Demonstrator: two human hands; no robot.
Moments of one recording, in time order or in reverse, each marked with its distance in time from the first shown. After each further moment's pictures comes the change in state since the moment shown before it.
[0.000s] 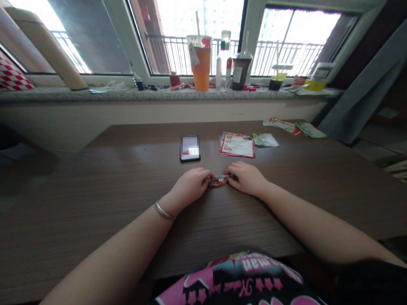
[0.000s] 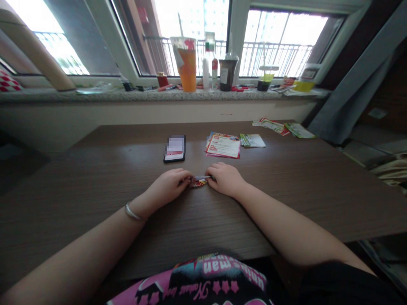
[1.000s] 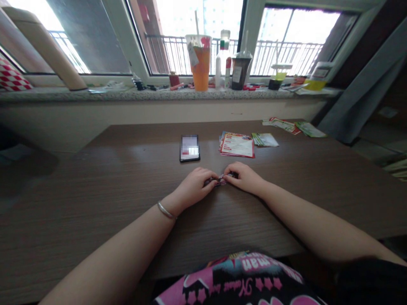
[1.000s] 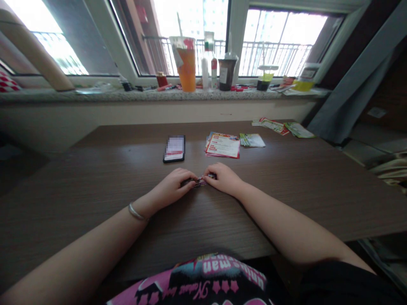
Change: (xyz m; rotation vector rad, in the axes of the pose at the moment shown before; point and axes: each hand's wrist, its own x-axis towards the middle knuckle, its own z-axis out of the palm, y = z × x) left_hand 0.003 0.001 0.004 -0.156 0.016 0.116; right_hand 0.007 0.009 0.014 0.404 0.087 -0.028
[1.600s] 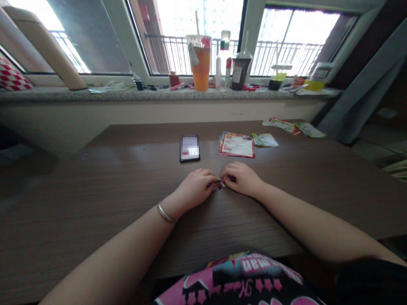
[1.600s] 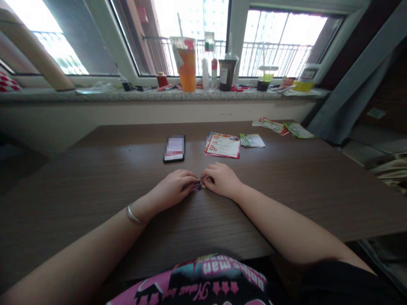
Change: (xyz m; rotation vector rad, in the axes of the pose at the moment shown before) left_hand 0.000 0.007 -0.001 0.218 -0.076 0.029; right_hand 0.000 -0.008 -0.001 -0.218 -0.035 -0.115
